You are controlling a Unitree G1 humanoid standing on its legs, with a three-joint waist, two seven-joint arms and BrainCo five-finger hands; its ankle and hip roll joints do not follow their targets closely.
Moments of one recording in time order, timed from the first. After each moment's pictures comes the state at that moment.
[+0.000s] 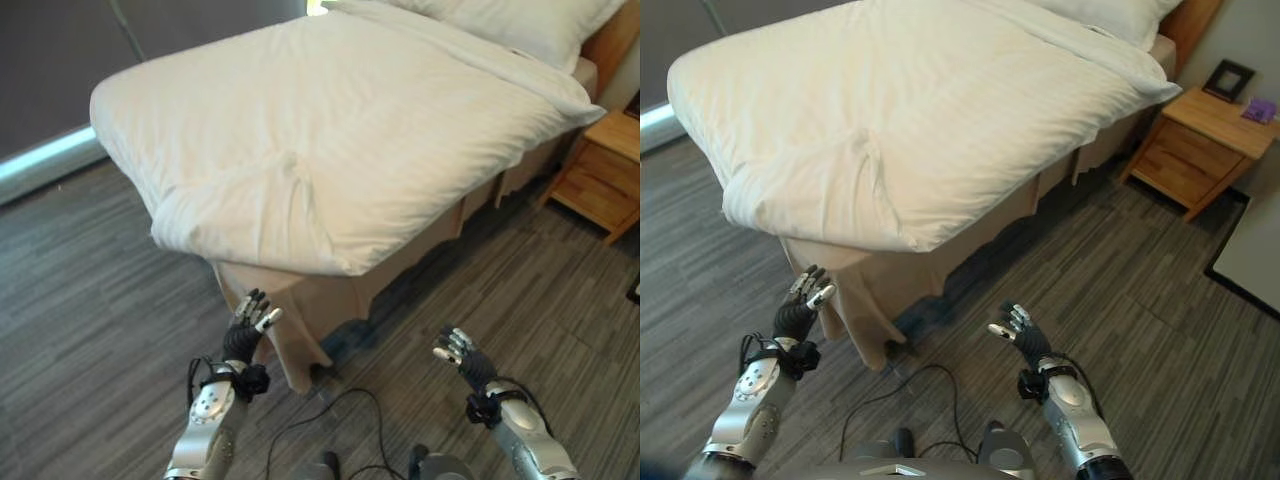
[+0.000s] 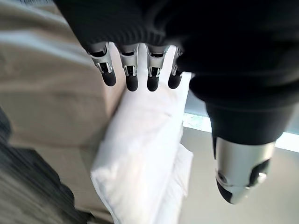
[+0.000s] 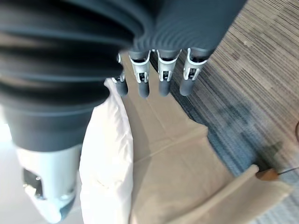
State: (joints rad) left arm 0.13 0.31 -0.11 0.12 -0.57 -0.12 0.03; right arm 0.12 -0.35 0.25 0.28 0.44 -0.03 0.10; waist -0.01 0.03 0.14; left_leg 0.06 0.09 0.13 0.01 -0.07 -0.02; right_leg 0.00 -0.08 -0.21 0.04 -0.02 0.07
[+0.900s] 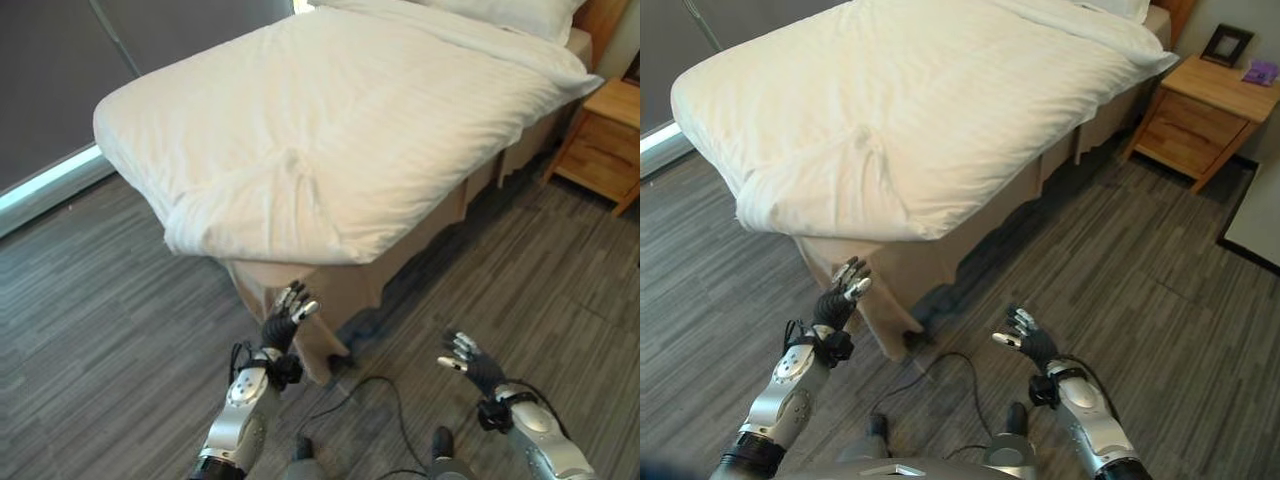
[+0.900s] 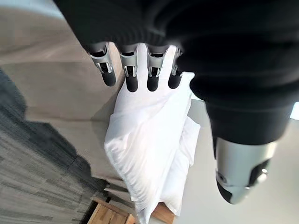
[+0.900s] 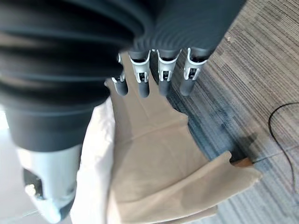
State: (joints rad) left arm 0.02 0.28 -0.20 0.15 -0.59 -0.11 0.04; right arm 0.12 -0.47 0.25 0.26 0.40 -0.03 0.10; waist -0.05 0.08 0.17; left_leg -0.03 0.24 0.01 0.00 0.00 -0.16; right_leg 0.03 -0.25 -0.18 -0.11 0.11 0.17
